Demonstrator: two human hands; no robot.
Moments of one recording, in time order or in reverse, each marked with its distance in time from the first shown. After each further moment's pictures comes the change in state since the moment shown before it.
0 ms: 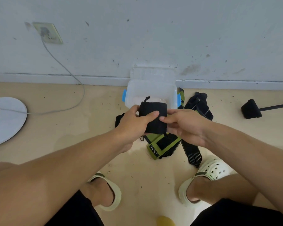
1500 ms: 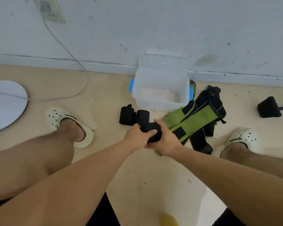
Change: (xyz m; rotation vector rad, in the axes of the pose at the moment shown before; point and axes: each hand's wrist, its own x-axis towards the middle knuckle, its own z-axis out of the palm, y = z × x) left_hand 0.083 -0.125 -0.010 0.359 0.076 -0.191; right_hand 0.100 0.123 0.019 -0.671 0.047 -0.112
